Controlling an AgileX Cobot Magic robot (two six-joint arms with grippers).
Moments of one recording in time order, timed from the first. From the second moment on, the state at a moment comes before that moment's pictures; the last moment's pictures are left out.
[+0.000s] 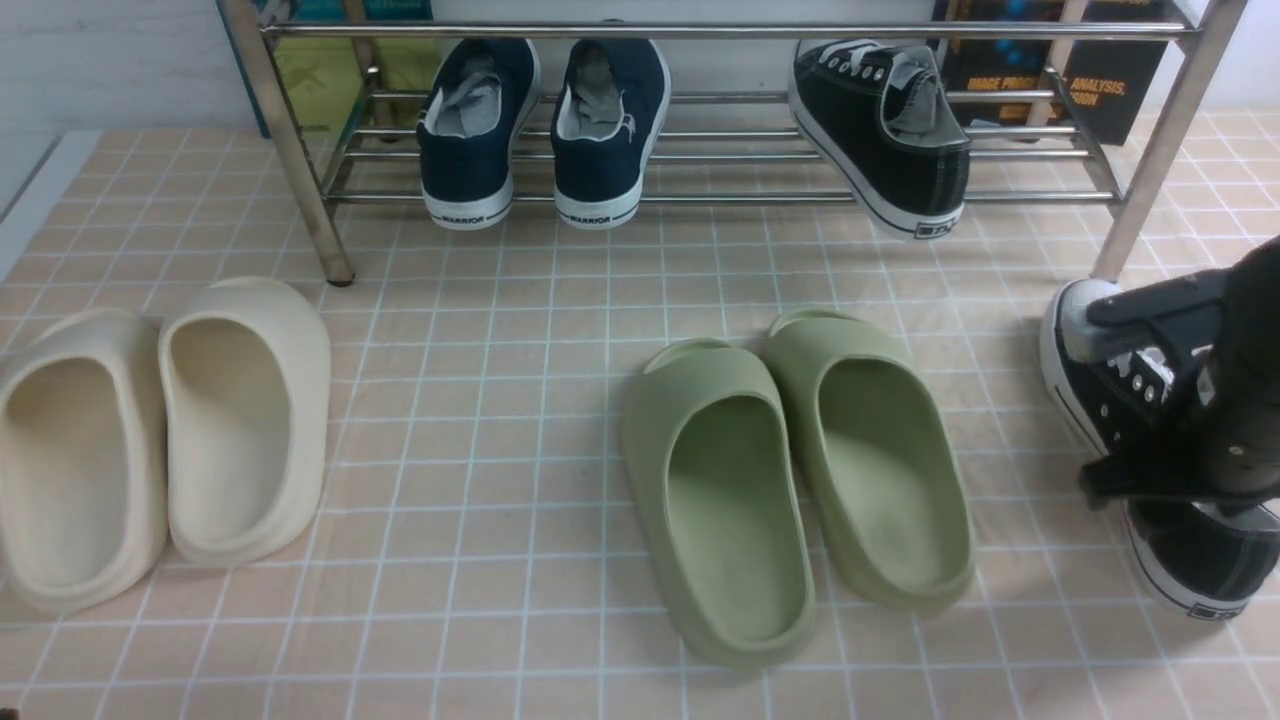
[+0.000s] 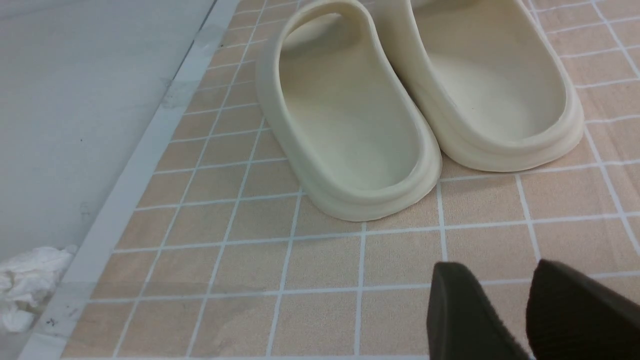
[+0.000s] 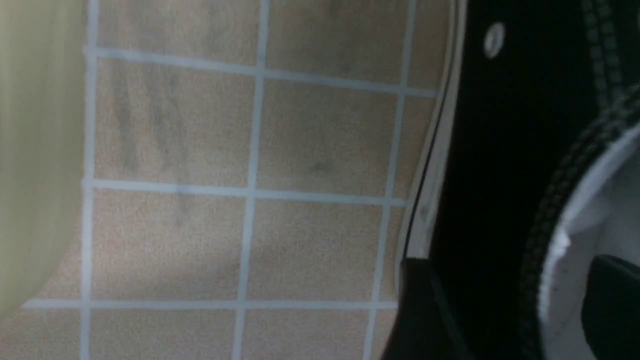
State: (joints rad) right arm 0.23 1.66 -0.99 -0.26 0.80 0.30; left arm 0.04 -0.01 0.02 0.33 0.39 -0.07
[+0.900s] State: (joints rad) right arm 0.23 1.65 -1.36 -0.13 0.94 0.01; left arm 0.04 -0.01 0.02 0.33 0.39 -0.07
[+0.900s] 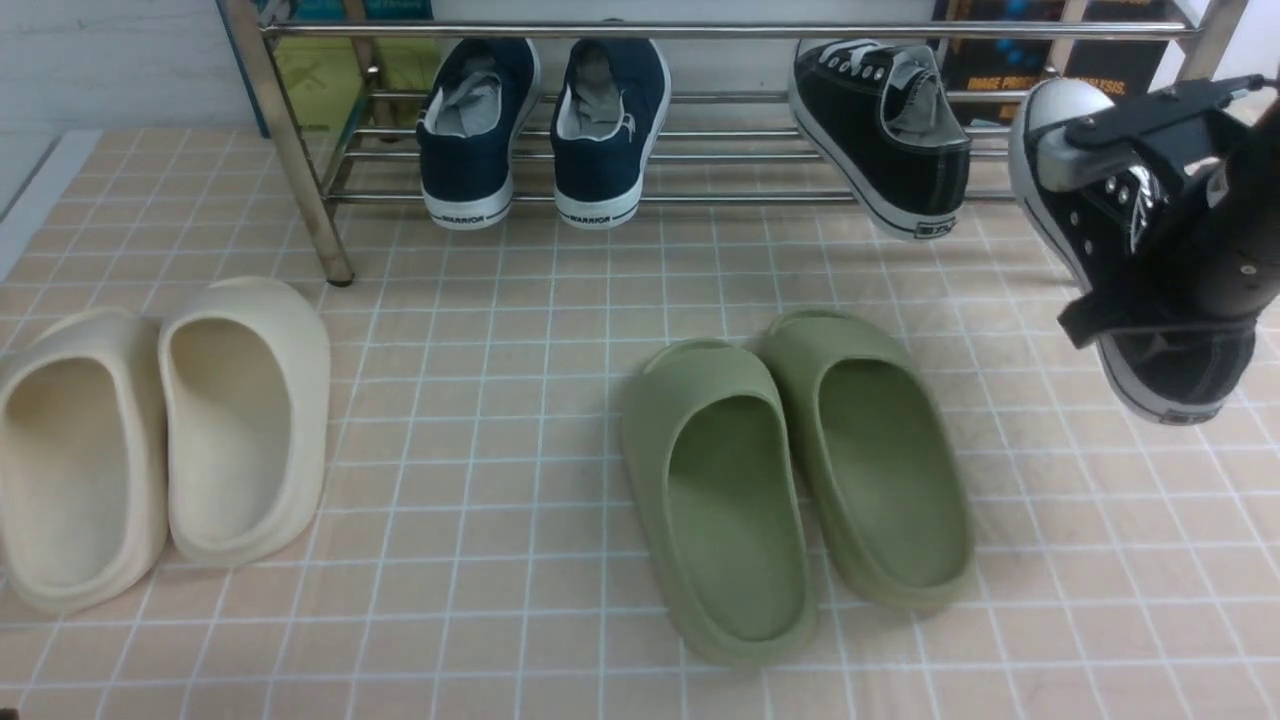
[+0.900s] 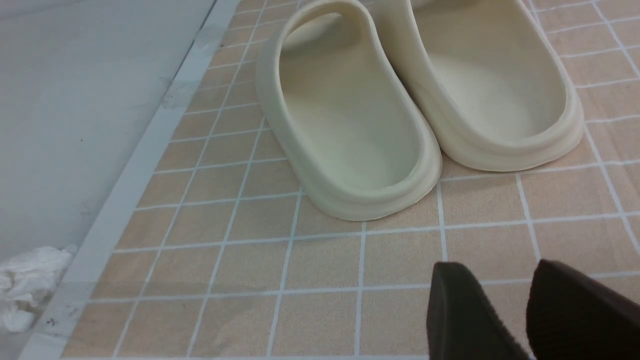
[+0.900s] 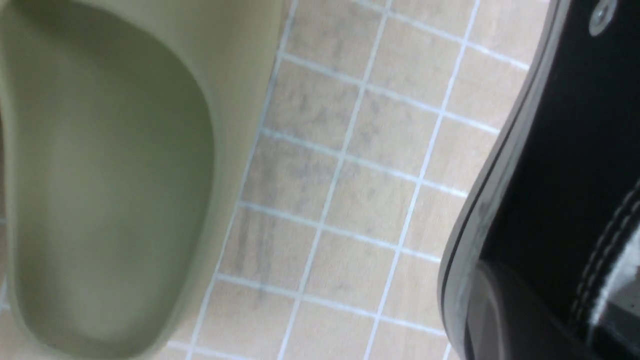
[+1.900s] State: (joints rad) right arm 0.23 2.28 -2.20 -0.11 1.09 -0.15; left arm 0.04 -0.01 0.02 0.33 0.39 -0.07
